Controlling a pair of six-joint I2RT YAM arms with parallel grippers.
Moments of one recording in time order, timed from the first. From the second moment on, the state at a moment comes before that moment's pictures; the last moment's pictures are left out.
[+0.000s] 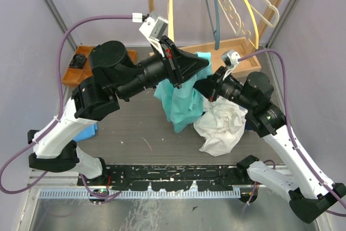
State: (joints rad) left arm -1.22 1.49 2.14 -0.49 -0.10 -0.37; right arm 0.51 0.89 1.08 -0.20 -0.46 0.29
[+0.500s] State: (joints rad) left arm -1.22 1.35 1.99 -0.40 -0.10 -0.37; right arm 0.51 0.70 1.25 -0.24 -0.04 0.33
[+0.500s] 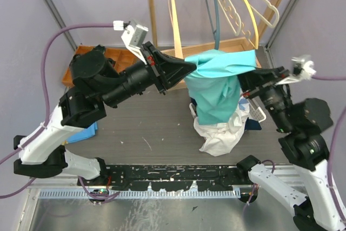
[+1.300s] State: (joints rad) left arm -1.22 1.45 1.58 -0.23 -0.10 -0.44; right arm 0.51 0.61 1.18 -0.52 0.44 0.36
